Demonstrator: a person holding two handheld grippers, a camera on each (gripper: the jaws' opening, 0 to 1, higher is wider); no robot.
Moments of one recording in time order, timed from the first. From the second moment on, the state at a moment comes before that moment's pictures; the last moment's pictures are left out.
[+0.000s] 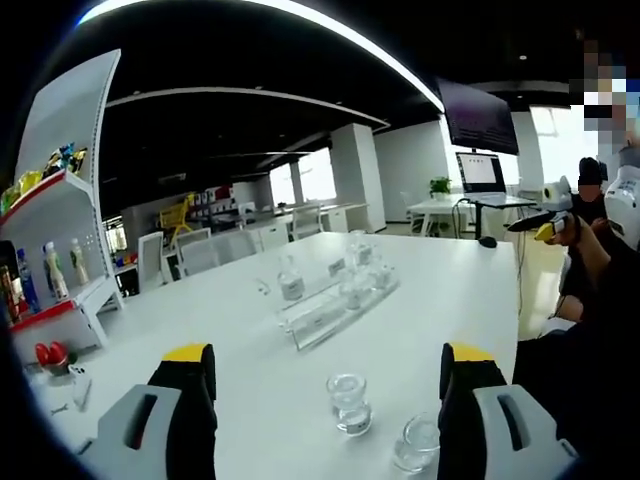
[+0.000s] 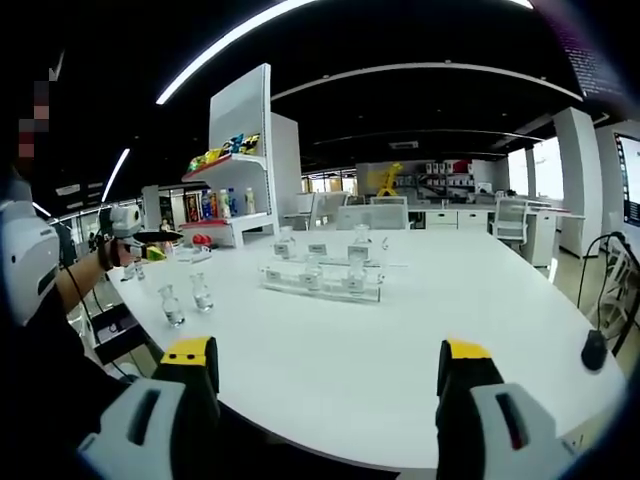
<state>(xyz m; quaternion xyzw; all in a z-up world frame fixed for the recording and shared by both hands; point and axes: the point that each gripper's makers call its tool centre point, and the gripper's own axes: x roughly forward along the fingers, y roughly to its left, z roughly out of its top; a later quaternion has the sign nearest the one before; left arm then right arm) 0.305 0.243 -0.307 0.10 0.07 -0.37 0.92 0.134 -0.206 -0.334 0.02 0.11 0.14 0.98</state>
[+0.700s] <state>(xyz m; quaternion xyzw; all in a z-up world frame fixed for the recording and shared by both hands) 0.327 0.246 -0.339 0.10 0.09 -0.36 0.92 0.134 -0.205 -0.333 0.02 0.11 0.15 0.98</state>
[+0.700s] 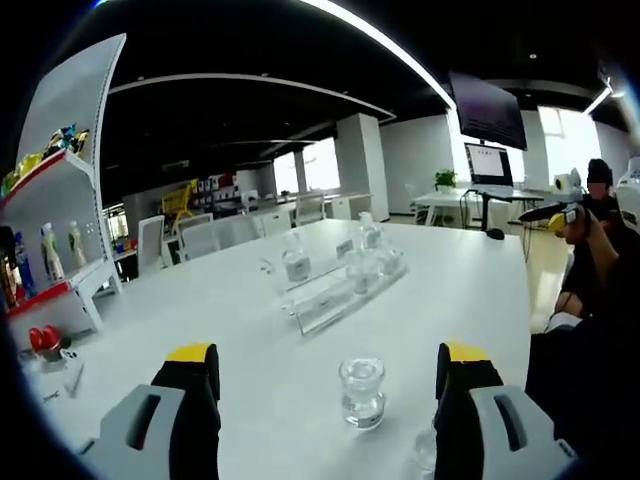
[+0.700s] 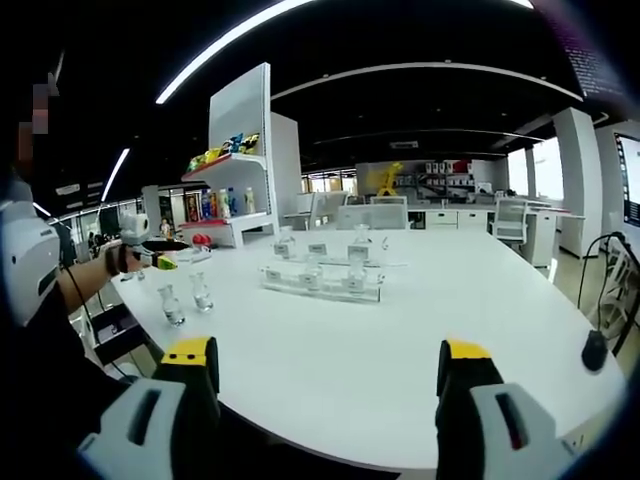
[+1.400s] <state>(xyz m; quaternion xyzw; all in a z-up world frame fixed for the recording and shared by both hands) 0.355 0.237 -0.398 0.11 0.12 -0.40 0.90 0.136 -0.209 -0.338 0.02 0.12 0.14 0.98</state>
